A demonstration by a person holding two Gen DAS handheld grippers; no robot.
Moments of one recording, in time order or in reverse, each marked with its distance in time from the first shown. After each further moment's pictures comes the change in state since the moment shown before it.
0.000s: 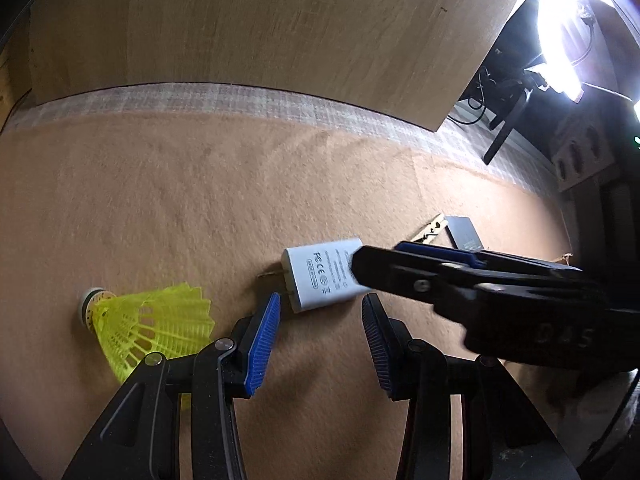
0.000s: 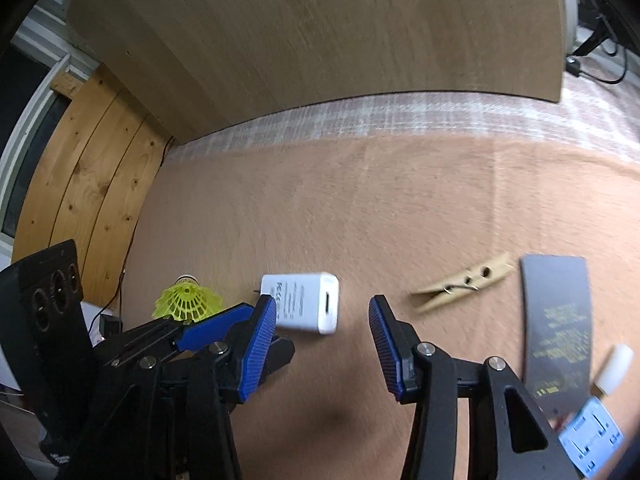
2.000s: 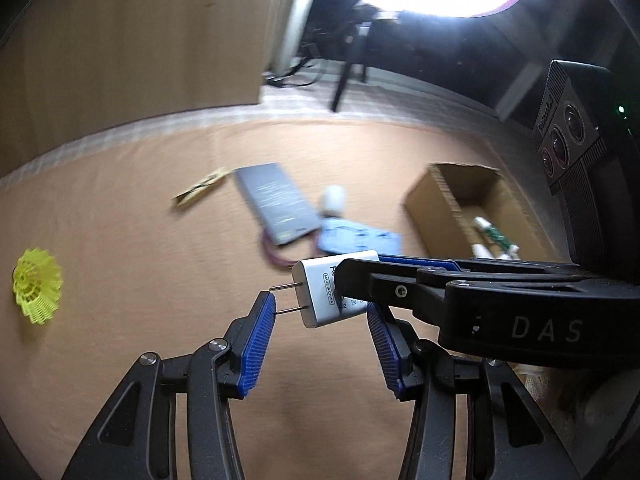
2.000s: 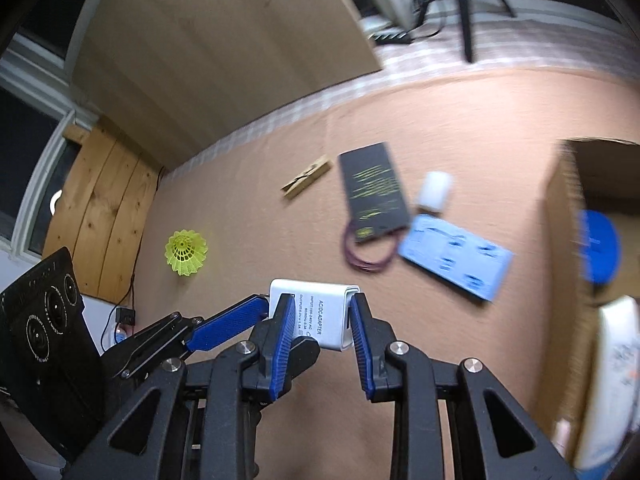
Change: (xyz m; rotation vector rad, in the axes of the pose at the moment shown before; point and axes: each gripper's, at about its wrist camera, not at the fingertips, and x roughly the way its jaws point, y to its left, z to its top) left arm -0.025 -0.196 -0.081 0.274 -0.037 -0.070; right arm -0.145 -0.097 -0.098 0.178 -0.121 -0.030
